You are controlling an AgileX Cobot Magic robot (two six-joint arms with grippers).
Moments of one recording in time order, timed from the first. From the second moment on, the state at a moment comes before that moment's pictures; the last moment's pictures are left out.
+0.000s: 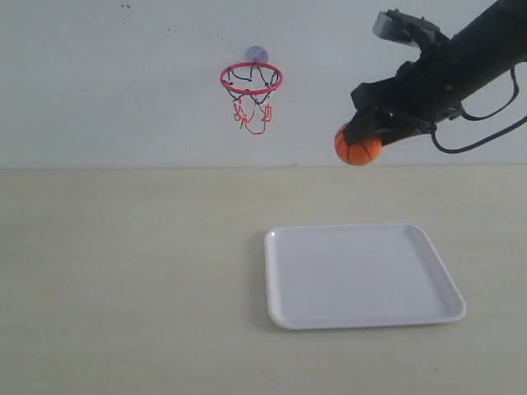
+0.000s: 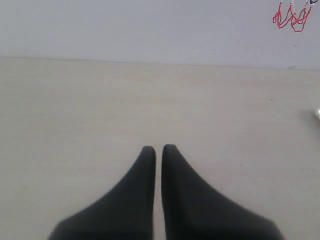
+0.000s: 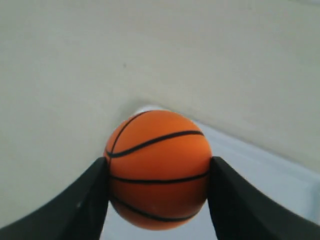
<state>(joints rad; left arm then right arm) 0.05 0.00 0.00 -0.14 0.31 0.09 0.15 1.90 -1.65 0.64 0.94 -0.55</state>
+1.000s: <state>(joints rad) 0.05 0.00 0.00 -0.14 0.31 0.09 0.26 2.03 -1.66 1.74 0.48 -1.95</state>
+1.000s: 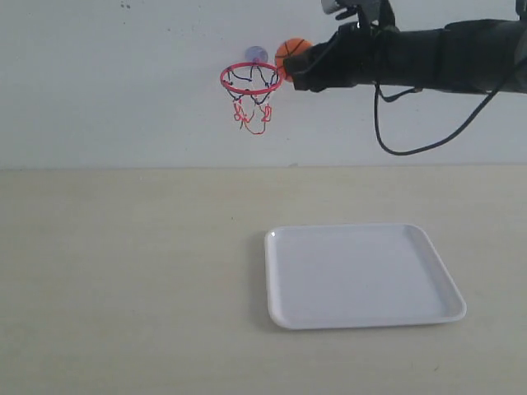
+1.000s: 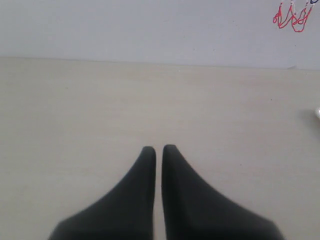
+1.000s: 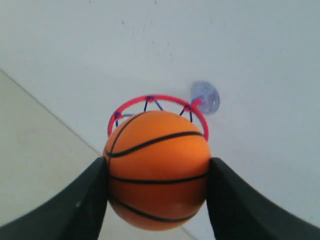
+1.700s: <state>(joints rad) 0.05 0.00 0.00 -0.14 0.31 0.09 0.26 2.36 -2.13 1.74 0.57 -1.75</state>
